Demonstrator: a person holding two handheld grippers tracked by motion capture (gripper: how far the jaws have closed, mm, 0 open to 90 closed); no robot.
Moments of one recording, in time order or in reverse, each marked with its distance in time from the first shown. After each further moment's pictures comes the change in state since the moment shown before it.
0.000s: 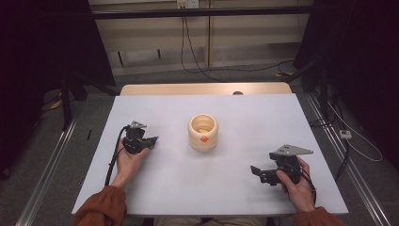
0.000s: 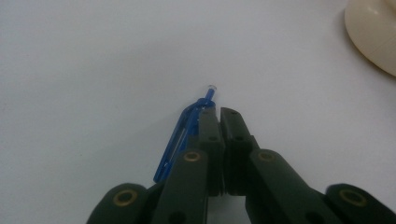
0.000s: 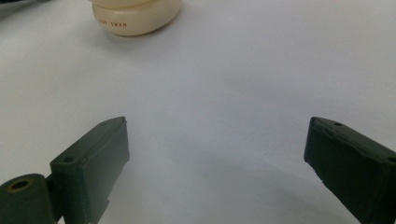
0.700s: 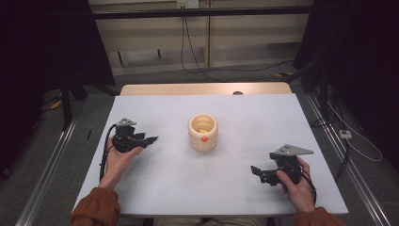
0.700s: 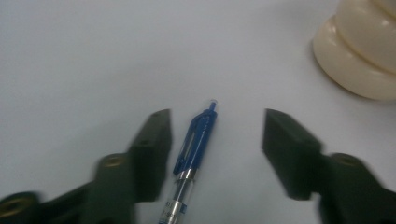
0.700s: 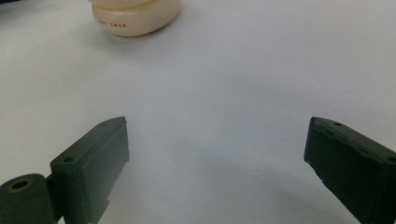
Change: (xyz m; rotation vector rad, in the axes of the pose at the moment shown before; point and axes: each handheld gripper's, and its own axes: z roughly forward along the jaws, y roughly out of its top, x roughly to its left) left arm 0.014 0.003 -0.028 -0.073 -0.048 -0.022; right arm 0.000 0.000 -0.001 -0.003 -0.004 0.000
